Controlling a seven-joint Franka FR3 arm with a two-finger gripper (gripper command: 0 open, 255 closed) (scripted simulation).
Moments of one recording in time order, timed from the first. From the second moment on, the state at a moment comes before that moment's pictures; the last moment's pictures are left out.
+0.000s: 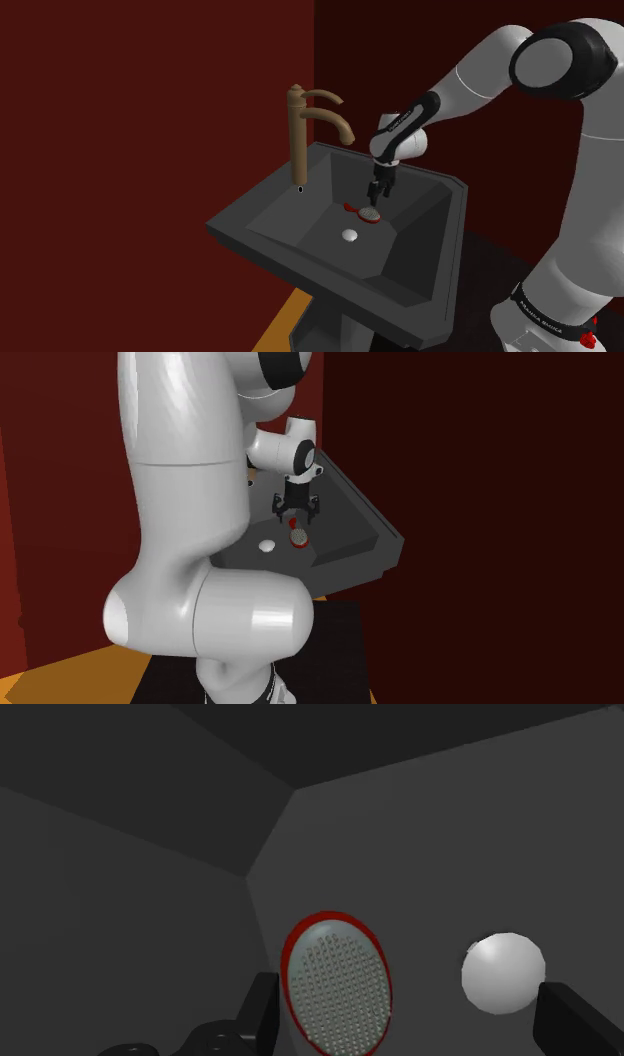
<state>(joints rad) -0.03 0.33 -0.10 -2.24 0.17 2.46 -0.38</state>
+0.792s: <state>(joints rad) -0.08 0.65 -0.05 -2.00 0.23 2.56 -0.43</state>
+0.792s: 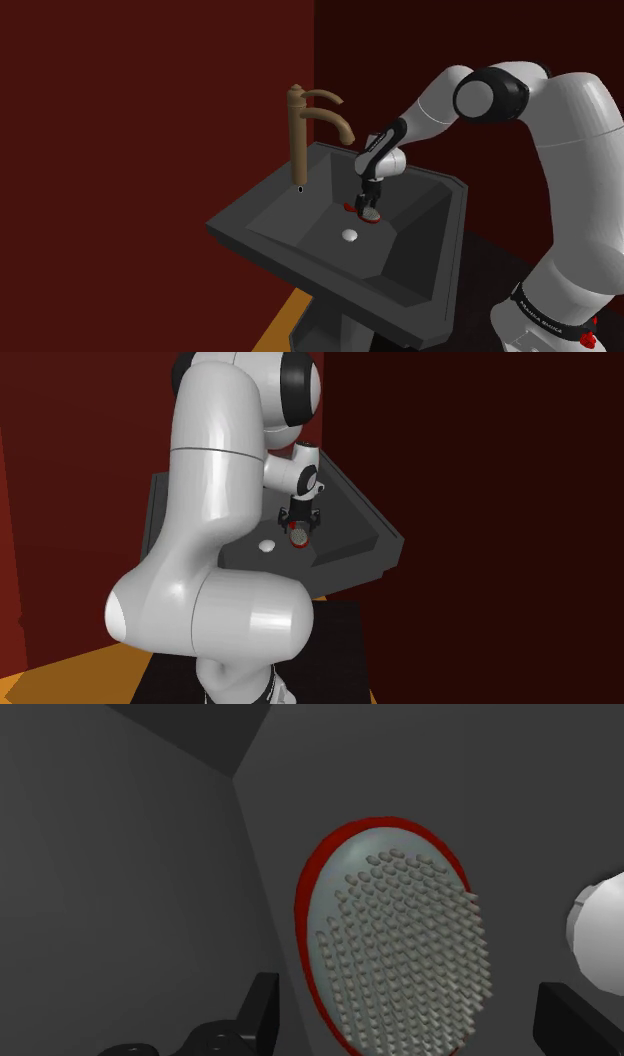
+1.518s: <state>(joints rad) -0.08 0.70 -0.04 -1.98 0.24 2.59 -0.44</state>
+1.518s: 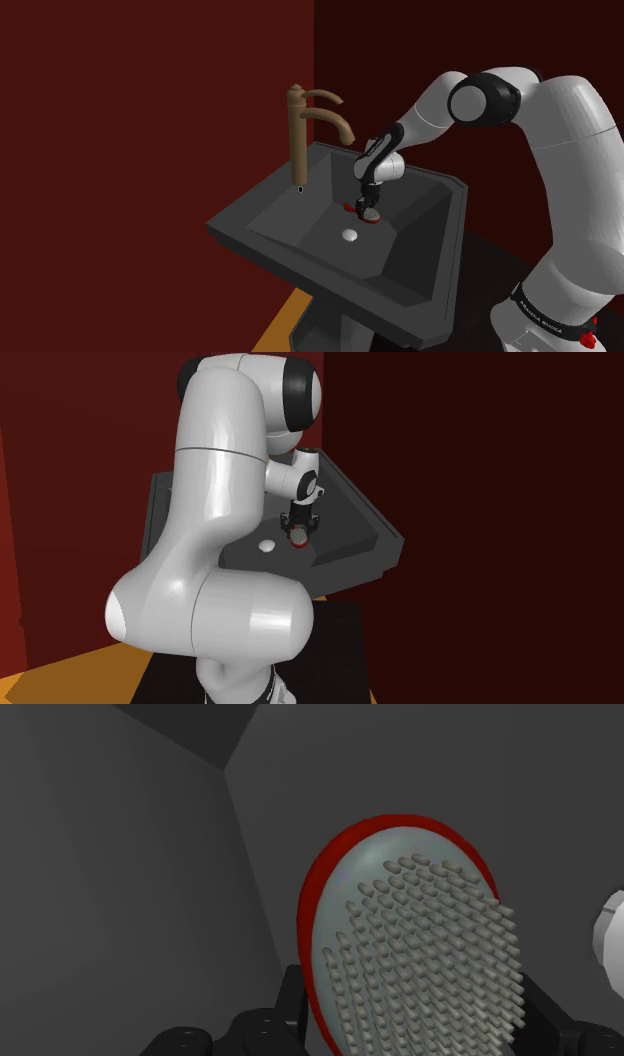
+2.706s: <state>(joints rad) -0.06 0.53 -0.07 -2.03 0.21 2.47 -0.41</state>
